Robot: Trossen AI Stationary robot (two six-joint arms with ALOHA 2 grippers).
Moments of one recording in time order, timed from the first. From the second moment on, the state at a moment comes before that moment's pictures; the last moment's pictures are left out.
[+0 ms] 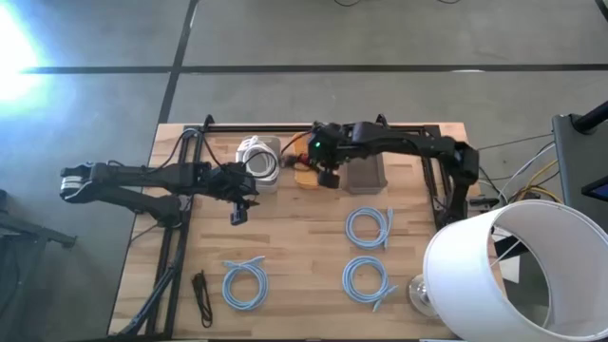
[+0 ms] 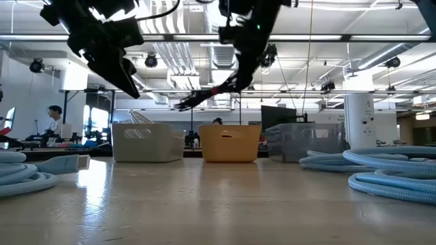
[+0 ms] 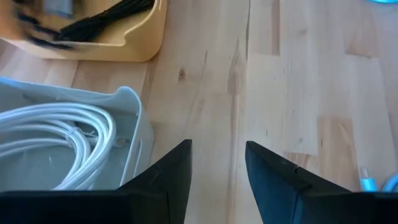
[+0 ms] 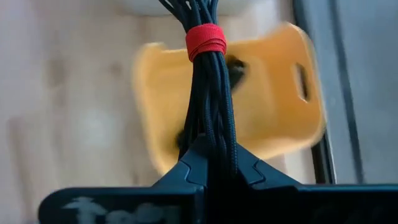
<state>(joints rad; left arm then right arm) 0.12 1.01 0.71 -0.53 -0.02 0.00 -0.24 1.87 1.74 -0.99 0.19 -0.10</state>
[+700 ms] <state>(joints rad) 0.12 1.01 0.61 -0.49 -0.02 -0.11 -0.35 1.83 1.37 -0.64 0.21 0.36</state>
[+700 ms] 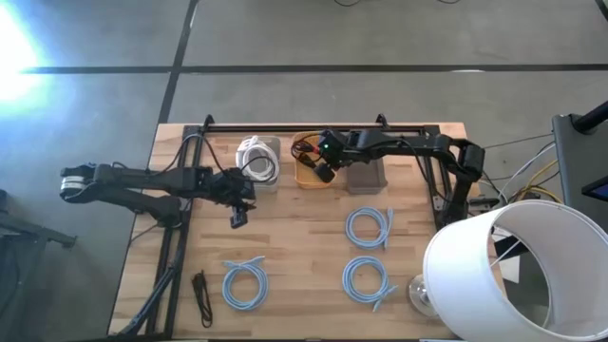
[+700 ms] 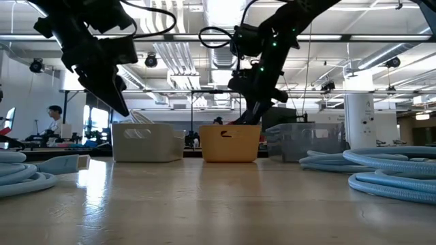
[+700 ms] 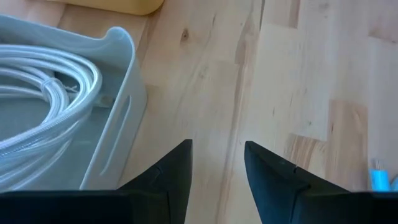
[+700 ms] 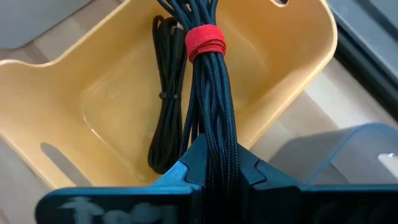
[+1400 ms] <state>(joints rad) 0.12 1.01 0.61 -0.48 -0.01 -0.03 -0.33 1.83 1.37 -0.56 0.21 0.39</state>
